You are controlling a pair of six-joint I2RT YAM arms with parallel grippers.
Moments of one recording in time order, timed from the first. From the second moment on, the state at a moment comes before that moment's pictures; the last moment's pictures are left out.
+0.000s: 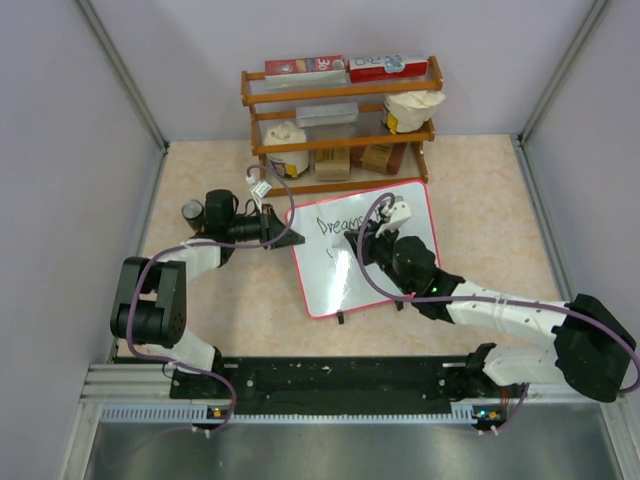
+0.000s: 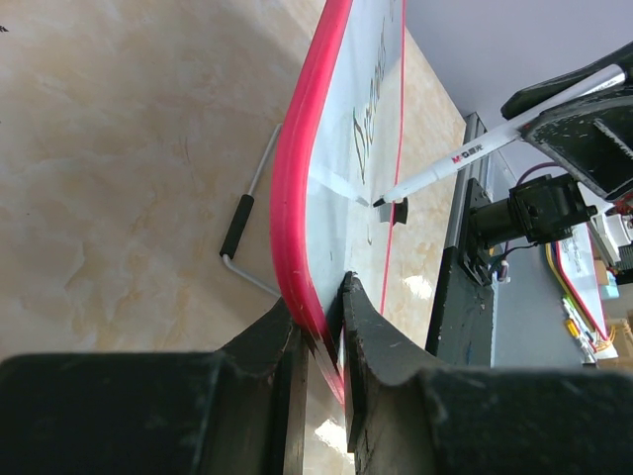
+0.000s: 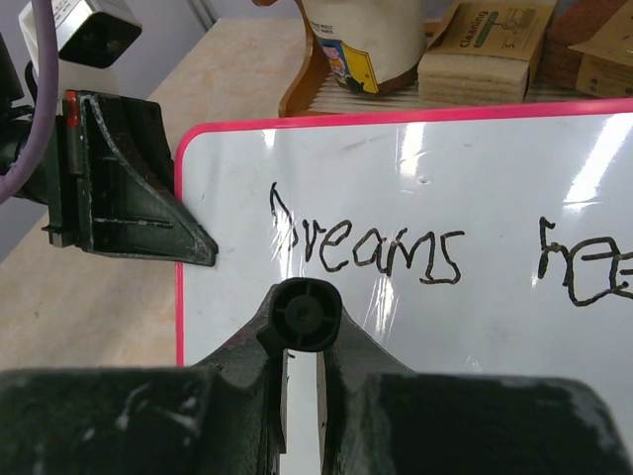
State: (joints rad) left arm -0.12 1.57 0.75 0.35 1.14 -0.35; right arm 0.92 1.21 0.62 0.50 0.34 0.34
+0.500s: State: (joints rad) left arm -0.12 1.58 0.75 0.34 1.14 -0.34; right arm 0.92 1.22 0.59 0.53 0.34 0.36
